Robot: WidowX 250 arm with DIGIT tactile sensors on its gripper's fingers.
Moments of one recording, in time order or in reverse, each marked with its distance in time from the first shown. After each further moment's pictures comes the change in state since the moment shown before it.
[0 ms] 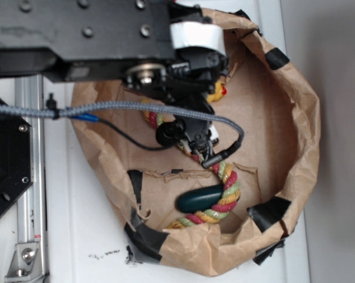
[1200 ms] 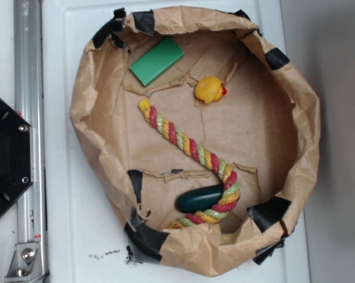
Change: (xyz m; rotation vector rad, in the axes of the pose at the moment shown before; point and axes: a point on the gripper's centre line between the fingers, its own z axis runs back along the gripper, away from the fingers) arm -0.119 0.010 0.142 -0.047 0.116 -0.360
